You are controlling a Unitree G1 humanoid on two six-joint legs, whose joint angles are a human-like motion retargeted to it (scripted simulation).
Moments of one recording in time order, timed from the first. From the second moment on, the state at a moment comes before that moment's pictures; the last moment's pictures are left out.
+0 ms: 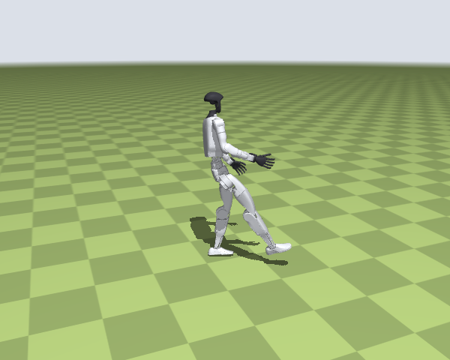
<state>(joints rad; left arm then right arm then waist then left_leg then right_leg) -0.27 0.45 -0.26 1.01 -0.09 -0.04 0.28 -0.19 -0.23 0.12 0.50 0.55 -0.12 -0.46 0.14 -0.15 0.40 0.30 -0.11 -0.14 0.25 -0.20 -0.20 -0.20 -0.20 -0.43 -0.02 0.17 0.26</state>
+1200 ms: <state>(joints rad) -0.10 0.34 -0.33 0.75 -0.14 -0.14 0.27 -0.03 -0.46 0.25 0.94 -0.02 -0.04 -0.31 0.06 -0.01 0.25 -0.18 0.13 0.26 0.43 -0.16 -0.19 0.06 -0.24 -0.20 0.19 -0.19 0.24</state>
